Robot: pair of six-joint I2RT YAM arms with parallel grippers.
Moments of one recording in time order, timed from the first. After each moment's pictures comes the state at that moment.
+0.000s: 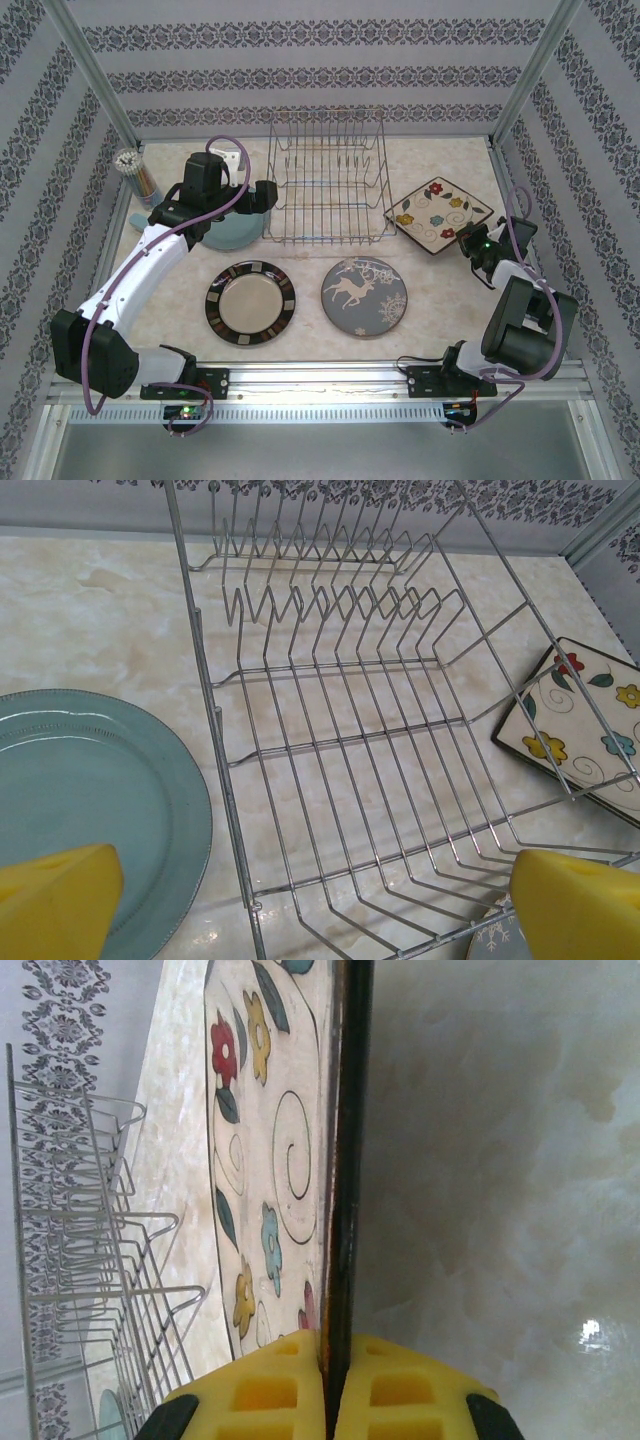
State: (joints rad) left arm -0.29 1.31 1.18 -0.45 0.15 -0.28; right arm -0.45 1.40 0.57 0.09 -0.60 0.80
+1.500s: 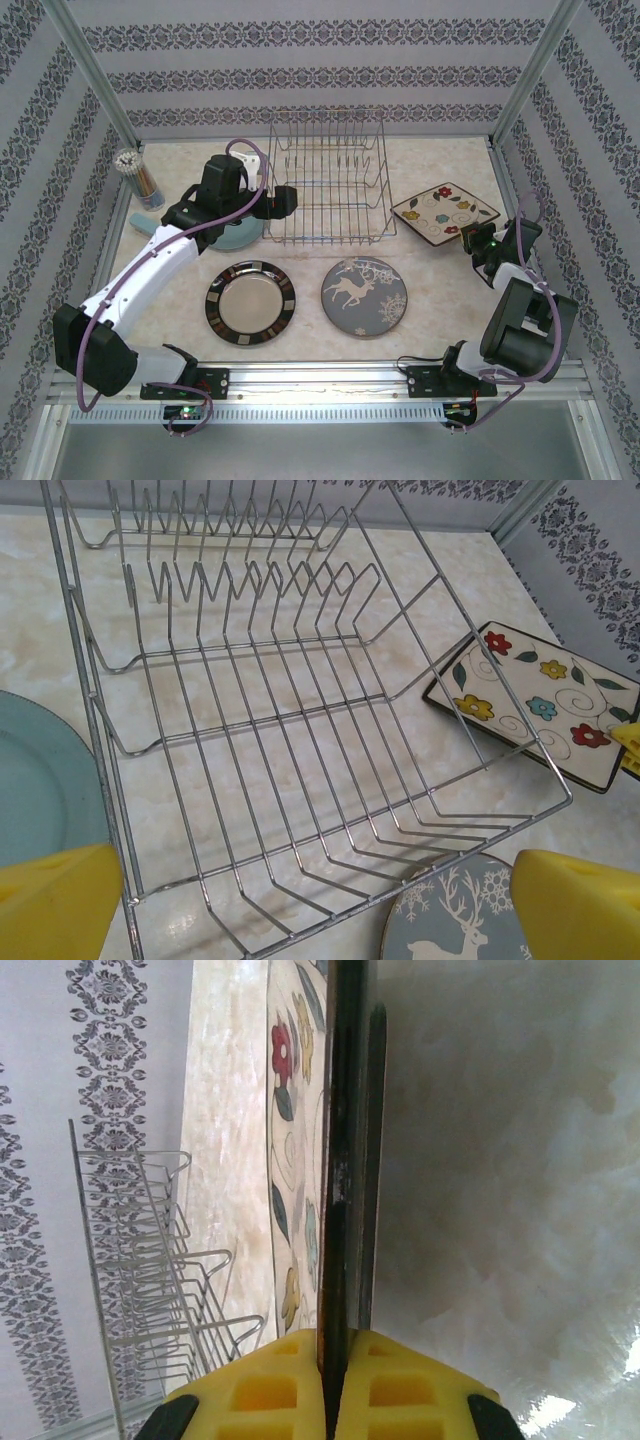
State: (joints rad) left arm -0.41 1.33 1.20 -0.45 0.17 -0.34; right arm -0.48 1.39 0.55 0.17 -0.63 1.01
